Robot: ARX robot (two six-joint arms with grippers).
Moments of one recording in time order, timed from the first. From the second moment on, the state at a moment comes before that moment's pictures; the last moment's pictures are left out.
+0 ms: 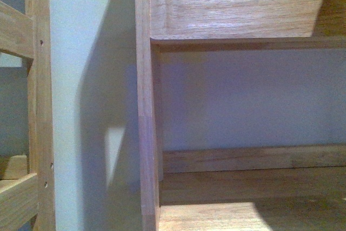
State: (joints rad) left arm 0.00 0.00 0.01 -0.01 0.00 -0.01; right arm -0.13 0.51 0.74 0.15 -0.19 -0.04
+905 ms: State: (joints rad) left arm 0.00 0.00 0.01 -0.01 0.00 -0.01; right arm 0.08 1.49 2.00 -0.22 -0.15 0.30
